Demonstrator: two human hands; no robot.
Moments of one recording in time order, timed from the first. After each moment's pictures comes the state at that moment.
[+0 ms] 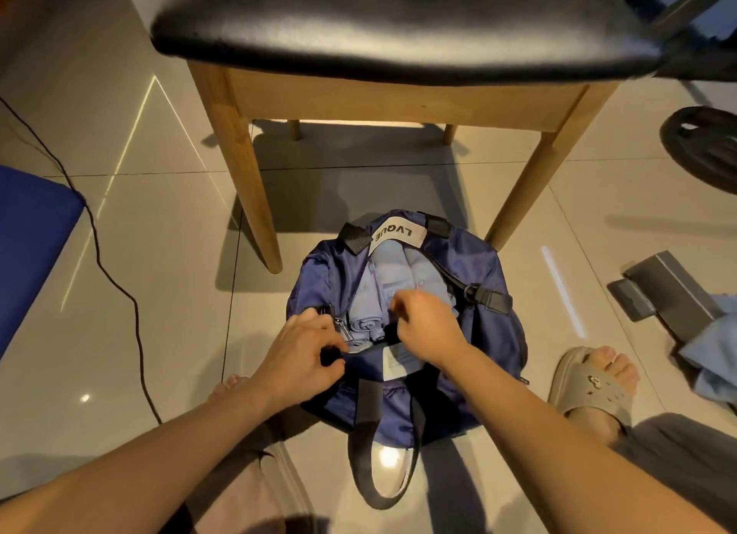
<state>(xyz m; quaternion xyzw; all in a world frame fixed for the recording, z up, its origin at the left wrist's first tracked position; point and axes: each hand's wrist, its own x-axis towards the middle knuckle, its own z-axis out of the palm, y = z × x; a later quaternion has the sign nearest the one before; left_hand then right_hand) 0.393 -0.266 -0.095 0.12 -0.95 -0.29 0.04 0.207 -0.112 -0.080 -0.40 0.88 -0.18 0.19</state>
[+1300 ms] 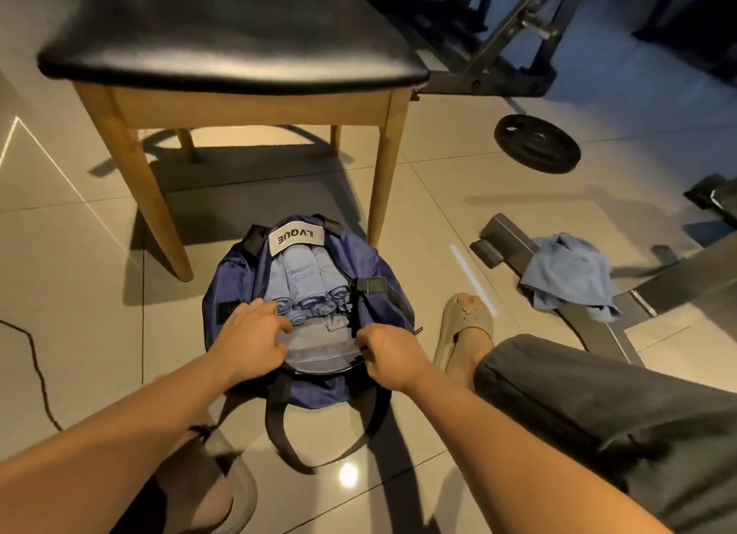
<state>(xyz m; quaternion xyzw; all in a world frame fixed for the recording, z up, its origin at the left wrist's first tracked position) 0.381 -0.206 -0.060 0.05 -0.99 -0.10 -0.08 0.284 0.037 -0.043 -0.40 0.90 -0.05 0.19</state>
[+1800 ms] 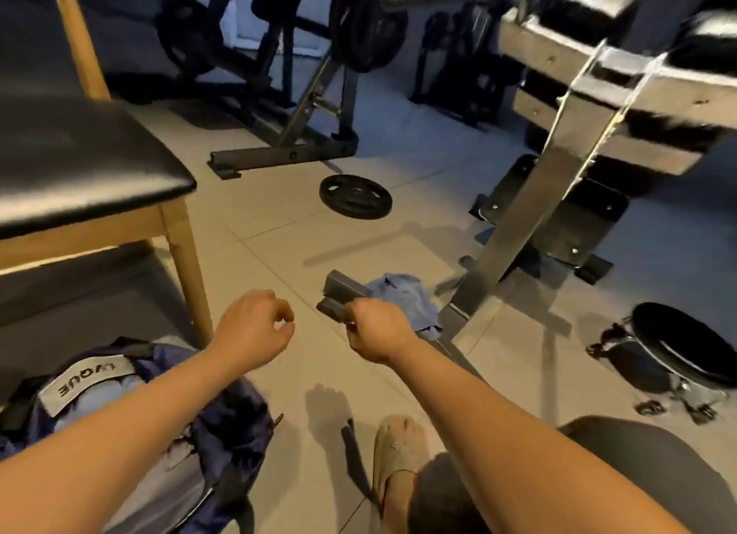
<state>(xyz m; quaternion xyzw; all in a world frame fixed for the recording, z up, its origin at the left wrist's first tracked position) 0.179 -0.021 0.084 -0.10 -0.97 -0.22 0.07 0.165 0.197 0.115 -0.19 0.98 -0.03 0.05</state>
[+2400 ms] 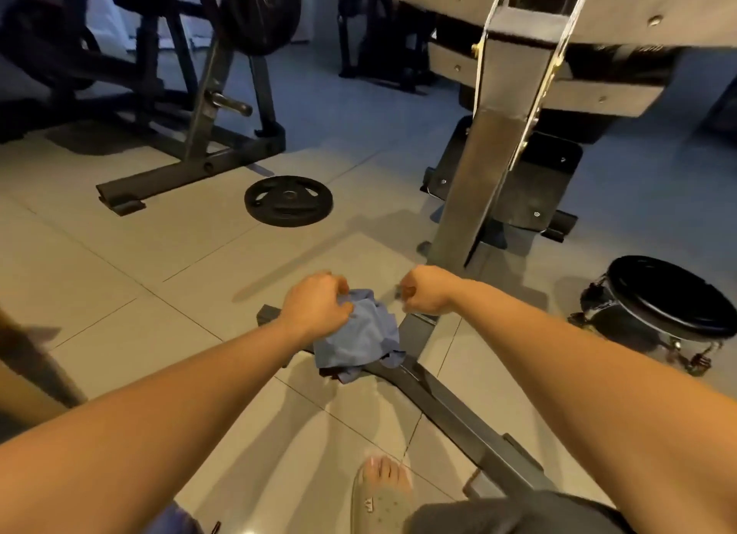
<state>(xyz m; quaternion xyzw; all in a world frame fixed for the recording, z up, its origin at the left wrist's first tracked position) -0.009 0.208 0.103 -0.19 -0.96 -0.20 -0.02 0.002 0.424 0.137 0.00 0.98 -0.07 0.17</state>
